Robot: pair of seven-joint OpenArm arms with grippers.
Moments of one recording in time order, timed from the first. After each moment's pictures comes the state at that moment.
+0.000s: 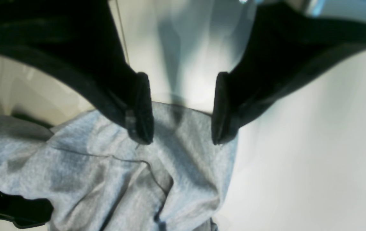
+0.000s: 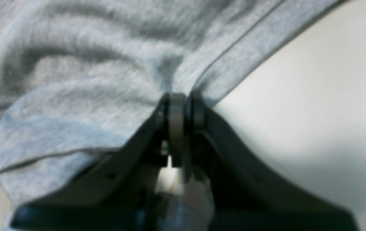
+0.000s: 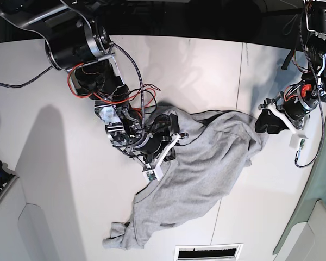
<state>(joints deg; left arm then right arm) 3.5 -25.7 -9.1 72.4 -35.3 -27.9 29.9 29.2 -9.7 -14.0 27.1 6.3 16.0 -9.8</state>
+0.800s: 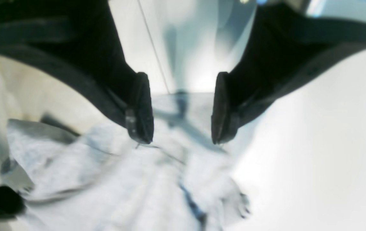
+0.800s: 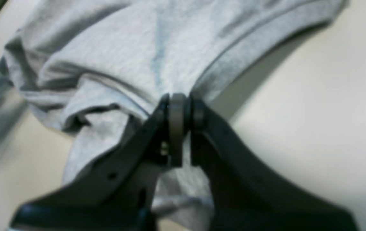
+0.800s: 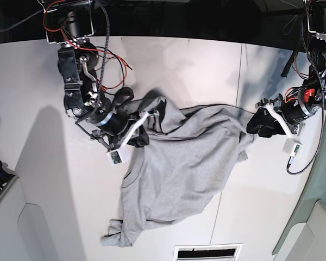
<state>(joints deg) 3.5 -25.9 -9.1 78.3 -38.8 -33.0 38.0 5.5 0.5 -7.5 73.7 11.8 21.9 -30.6</state>
